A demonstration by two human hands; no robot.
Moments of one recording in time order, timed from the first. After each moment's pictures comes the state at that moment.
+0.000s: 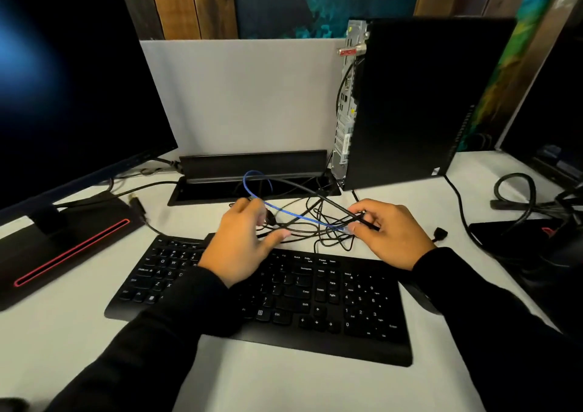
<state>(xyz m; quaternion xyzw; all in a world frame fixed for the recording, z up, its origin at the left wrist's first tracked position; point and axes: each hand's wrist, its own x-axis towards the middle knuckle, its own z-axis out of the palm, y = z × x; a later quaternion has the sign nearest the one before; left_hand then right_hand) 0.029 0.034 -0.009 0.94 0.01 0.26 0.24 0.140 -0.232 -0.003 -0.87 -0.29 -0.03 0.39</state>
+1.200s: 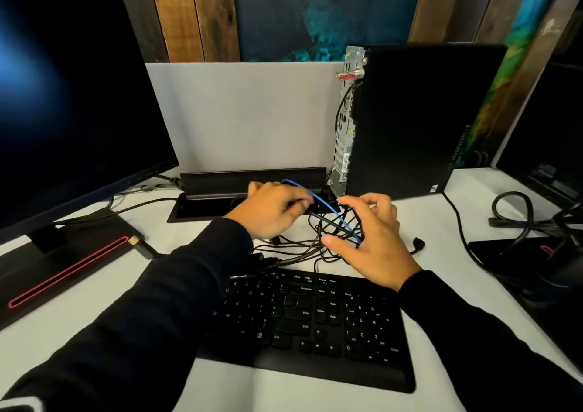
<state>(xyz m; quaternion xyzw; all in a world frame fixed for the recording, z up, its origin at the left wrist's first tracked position) 0.112 0.034 0.042 0.98 -0.10 0.14 0.13 0.127 -0.206 0.004 -0.88 -0.29 -0.11 0.37</state>
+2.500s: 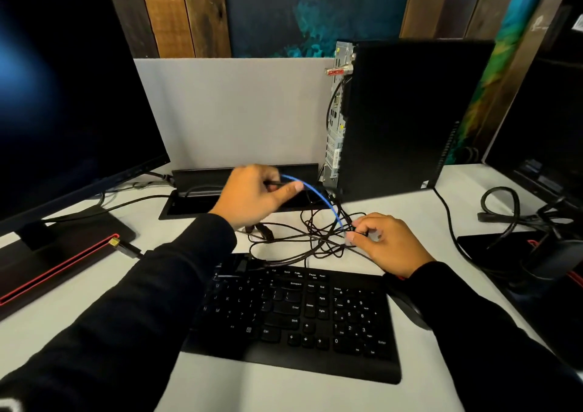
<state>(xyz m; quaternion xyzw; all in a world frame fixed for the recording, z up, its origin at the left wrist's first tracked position) 0.102 0.031 0.057 0.92 -0.04 0.26 0.29 0.164 -0.247 -0.012 -0.89 -0.27 -0.03 0.37</state>
